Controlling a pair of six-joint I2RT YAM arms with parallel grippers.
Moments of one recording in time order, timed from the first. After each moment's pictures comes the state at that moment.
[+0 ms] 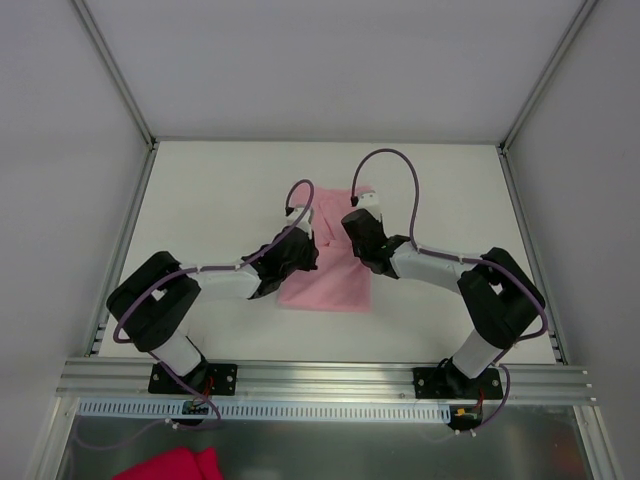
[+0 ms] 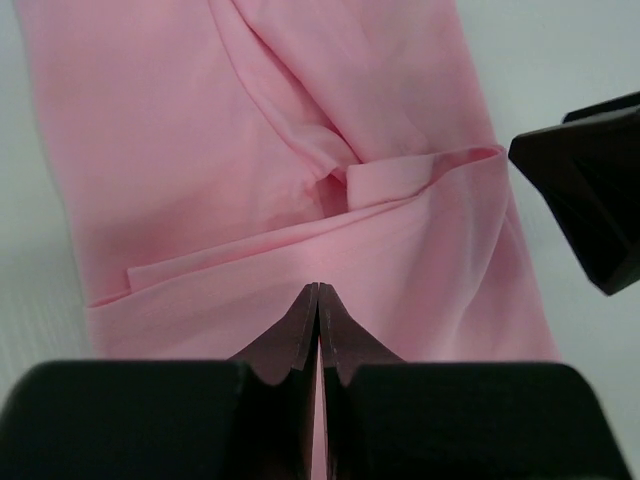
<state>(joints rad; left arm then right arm) -0.78 1.60 0.70 0.33 -0.23 -0.49 0.75 1.66 0.93 -0.09 0.57 0.33</state>
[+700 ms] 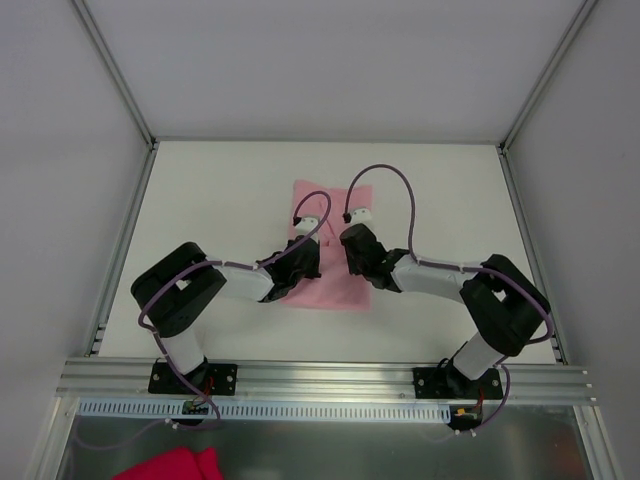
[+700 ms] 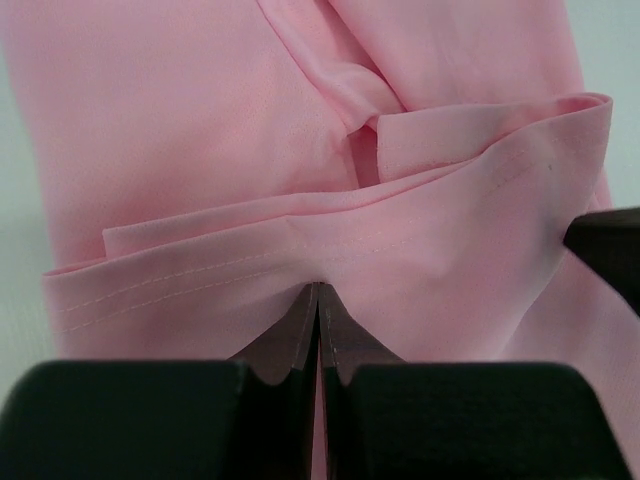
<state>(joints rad) -0.83 1.74 0.71 0.38 -0.33 -0.49 0.81 1.61 0.83 -0.04 0.41 0.36</state>
